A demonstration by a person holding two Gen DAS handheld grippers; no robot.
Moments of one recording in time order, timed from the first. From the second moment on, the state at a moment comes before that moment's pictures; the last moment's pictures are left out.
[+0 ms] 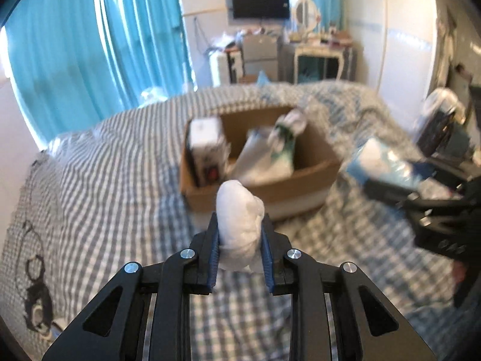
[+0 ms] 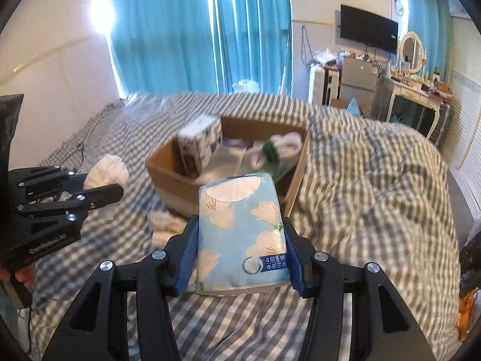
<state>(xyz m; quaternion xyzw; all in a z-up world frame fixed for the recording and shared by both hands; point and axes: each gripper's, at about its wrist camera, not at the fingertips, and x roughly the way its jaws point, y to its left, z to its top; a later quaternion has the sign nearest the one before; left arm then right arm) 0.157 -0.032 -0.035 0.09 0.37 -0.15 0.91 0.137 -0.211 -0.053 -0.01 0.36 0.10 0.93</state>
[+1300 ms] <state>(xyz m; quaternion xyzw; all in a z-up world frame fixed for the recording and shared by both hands) 0.290 -0.028 -0.015 0.07 0.33 -0.13 0.93 0.290 -0.242 -0.032 -0.01 0.34 0.12 0.93</state>
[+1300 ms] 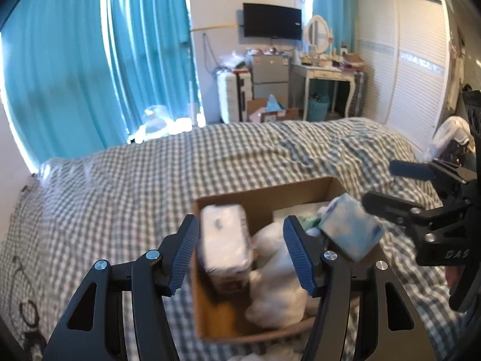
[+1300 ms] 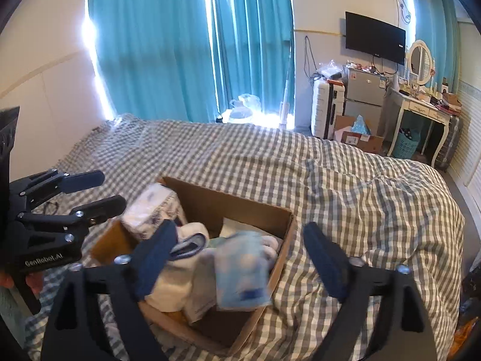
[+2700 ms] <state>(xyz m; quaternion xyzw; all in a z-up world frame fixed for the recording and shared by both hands) 0.223 -0.024 -0.174 0.07 0.46 -0.15 0.87 0.201 -0.205 -0.123 -0.03 0.41 0.10 0.91</state>
